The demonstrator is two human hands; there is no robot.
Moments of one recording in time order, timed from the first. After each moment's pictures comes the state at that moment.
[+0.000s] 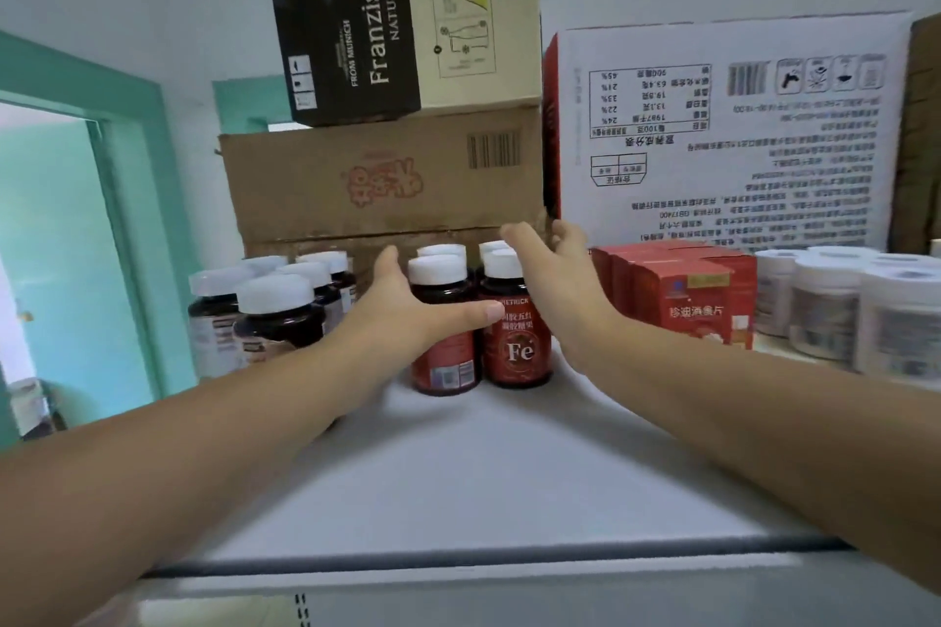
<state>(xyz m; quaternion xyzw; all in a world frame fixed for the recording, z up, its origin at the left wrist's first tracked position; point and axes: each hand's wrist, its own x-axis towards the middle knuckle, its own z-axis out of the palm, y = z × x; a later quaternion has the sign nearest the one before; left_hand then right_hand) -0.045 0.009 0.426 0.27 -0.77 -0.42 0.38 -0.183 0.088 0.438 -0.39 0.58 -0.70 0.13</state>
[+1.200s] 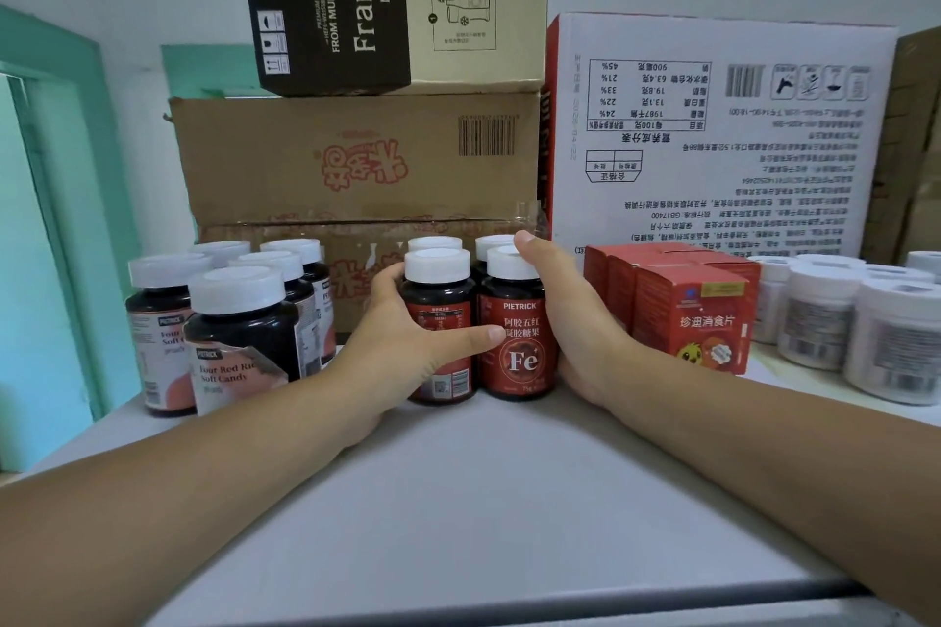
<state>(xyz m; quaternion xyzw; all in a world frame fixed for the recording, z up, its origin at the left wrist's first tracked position) -0.064 -0.006 0.398 0.22 -0.74 -0.50 0.40 -0.219 0.065 0.405 -0.40 0.54 -0.69 0.27</state>
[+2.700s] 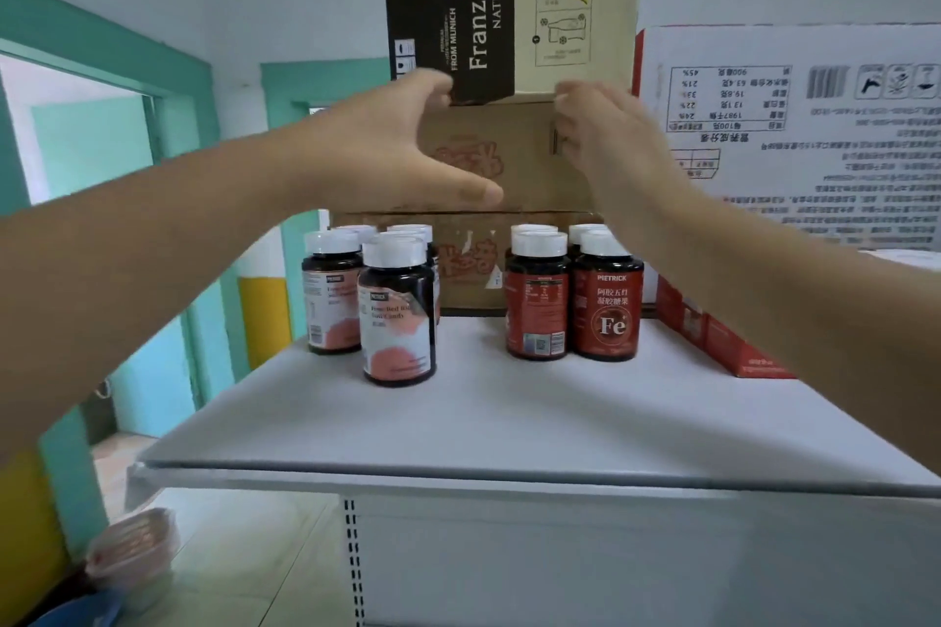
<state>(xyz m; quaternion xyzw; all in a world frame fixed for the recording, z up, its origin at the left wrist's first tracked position) 0.065 0.026 0.533 0.24 -0.91 -0.06 0.33 -0.118 0.097 0.510 -0.54 0.52 -0.66 0.03</state>
